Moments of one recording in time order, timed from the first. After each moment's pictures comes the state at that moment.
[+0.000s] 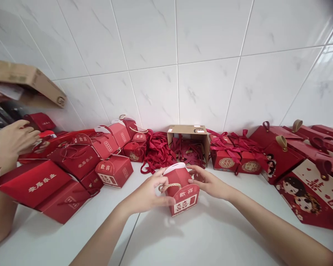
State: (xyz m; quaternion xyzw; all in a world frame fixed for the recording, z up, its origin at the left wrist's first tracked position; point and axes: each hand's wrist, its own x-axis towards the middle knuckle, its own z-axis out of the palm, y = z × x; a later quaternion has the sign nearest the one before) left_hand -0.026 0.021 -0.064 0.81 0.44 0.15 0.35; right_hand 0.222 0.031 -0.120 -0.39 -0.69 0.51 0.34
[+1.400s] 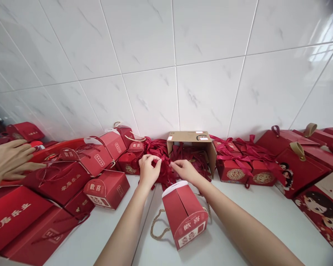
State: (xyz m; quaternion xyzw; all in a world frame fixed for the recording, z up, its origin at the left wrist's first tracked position) left_hand -0.018 0.158 -0.101 0.71 0.58 0.40 0.05; right_hand 0.148 0.151 -0.122 -0.48 -0.64 0.42 0.43
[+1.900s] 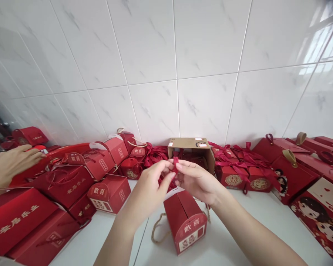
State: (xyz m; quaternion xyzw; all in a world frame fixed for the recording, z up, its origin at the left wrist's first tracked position) left_hand -0.001 0.047 -0.005 0.81 0.43 0.35 0.18; right_hand 0.158 0.068 -0.039 -0.18 -0.41 0.74 0.50
